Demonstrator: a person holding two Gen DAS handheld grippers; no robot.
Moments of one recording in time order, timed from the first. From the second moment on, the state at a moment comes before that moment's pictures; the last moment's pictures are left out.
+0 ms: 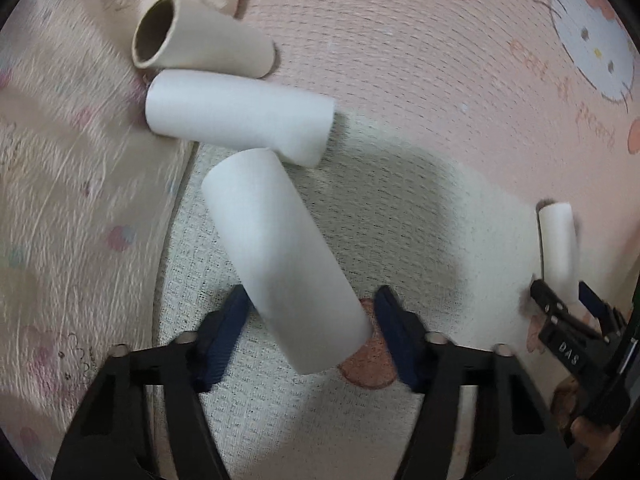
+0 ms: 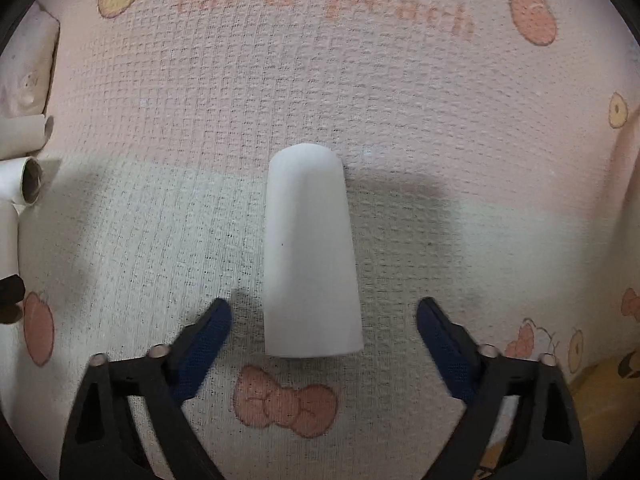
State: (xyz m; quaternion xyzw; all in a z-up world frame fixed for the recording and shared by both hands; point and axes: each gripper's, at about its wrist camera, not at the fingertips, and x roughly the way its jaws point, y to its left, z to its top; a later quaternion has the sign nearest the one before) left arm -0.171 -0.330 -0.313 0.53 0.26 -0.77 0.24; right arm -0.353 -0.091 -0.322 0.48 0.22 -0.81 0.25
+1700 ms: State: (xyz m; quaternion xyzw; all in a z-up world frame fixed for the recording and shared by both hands) left arm -0.038 -0.160 -0.286 0.60 0.05 -0.79 0.04; right arm -0.141 0.048 -0.287 0.67 0.05 -0.68 0.29
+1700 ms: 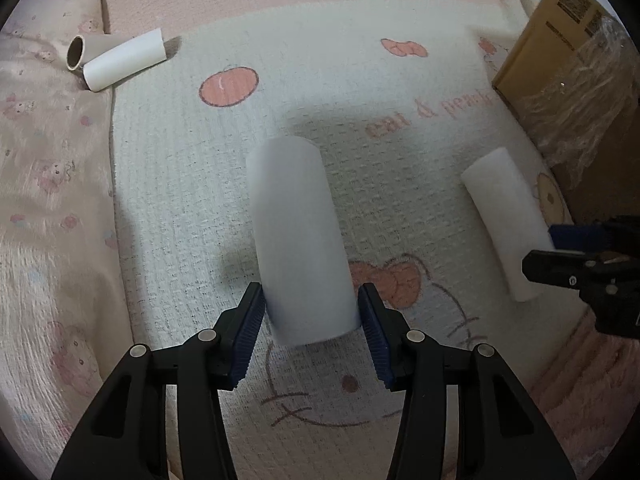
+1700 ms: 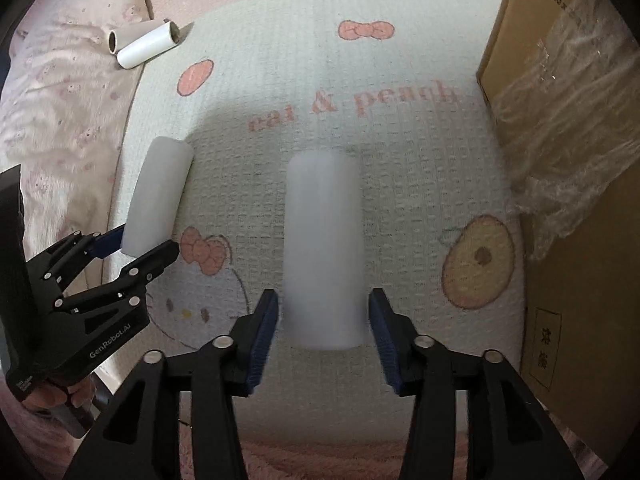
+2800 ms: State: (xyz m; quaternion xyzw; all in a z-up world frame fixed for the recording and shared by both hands) left arm -0.095 -0.182 -0.292 0.64 0.16 -0.75 0.07; right arm -0.147 0.013 -0.316 0.71 0.09 -0.63 0.29
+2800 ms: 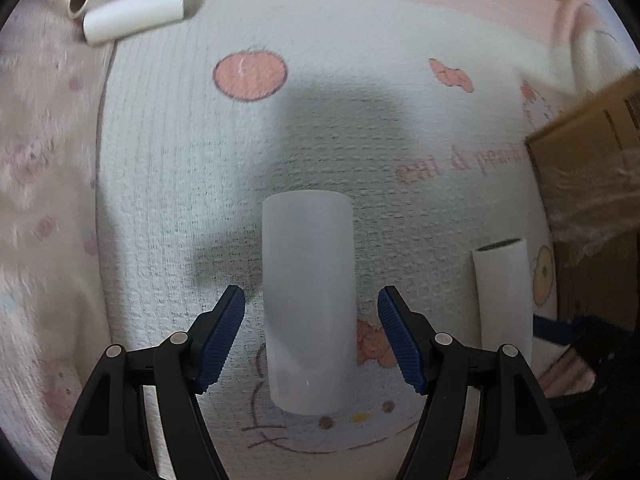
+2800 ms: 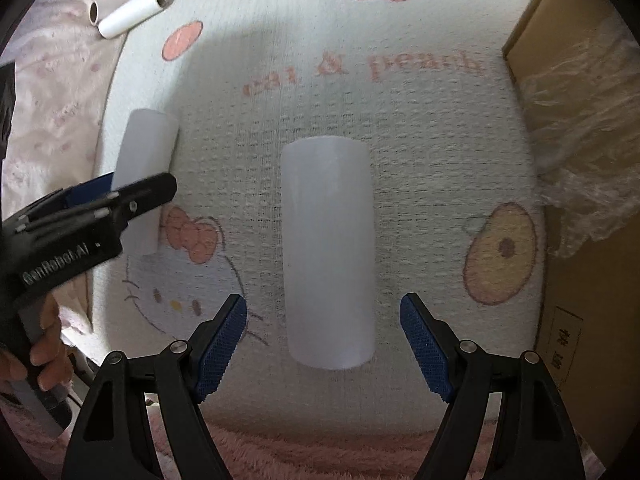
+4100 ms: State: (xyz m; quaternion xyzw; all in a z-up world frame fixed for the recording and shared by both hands) left arm -0.045 -0.146 -0.284 0.68 0.03 -0.72 0.13; right arm -0.100 -0.031 -0.302 0.70 0.14 -0.60 0.35
